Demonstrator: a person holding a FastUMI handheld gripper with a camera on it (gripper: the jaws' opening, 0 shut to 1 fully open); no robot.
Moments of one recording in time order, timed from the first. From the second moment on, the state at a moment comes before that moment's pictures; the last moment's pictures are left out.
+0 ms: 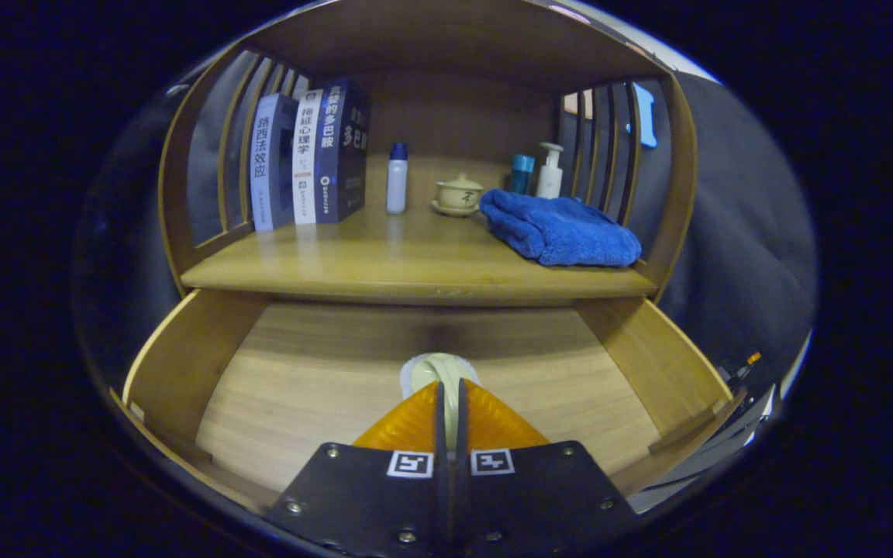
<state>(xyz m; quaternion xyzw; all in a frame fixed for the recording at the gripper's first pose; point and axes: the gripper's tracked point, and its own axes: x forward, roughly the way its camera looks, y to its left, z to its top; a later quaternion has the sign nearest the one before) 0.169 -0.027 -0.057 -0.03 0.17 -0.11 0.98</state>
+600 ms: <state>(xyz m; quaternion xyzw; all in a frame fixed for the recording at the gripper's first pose) 0.180 -0.030 -0.094 -0.04 0.31 -0.09 0.95</state>
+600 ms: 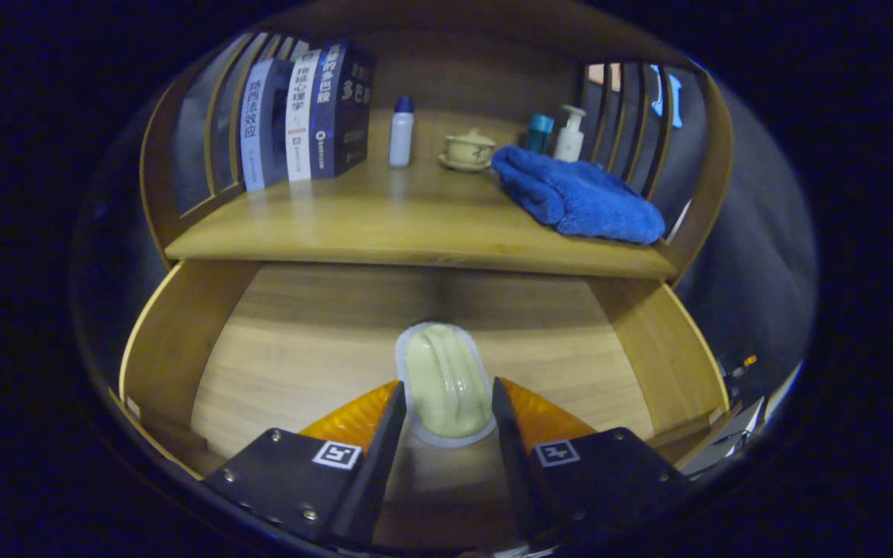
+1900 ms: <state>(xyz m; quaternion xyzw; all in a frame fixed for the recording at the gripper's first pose) 0.111 -0.019 0.013 -0.01 0.07 -0.12 0.99</state>
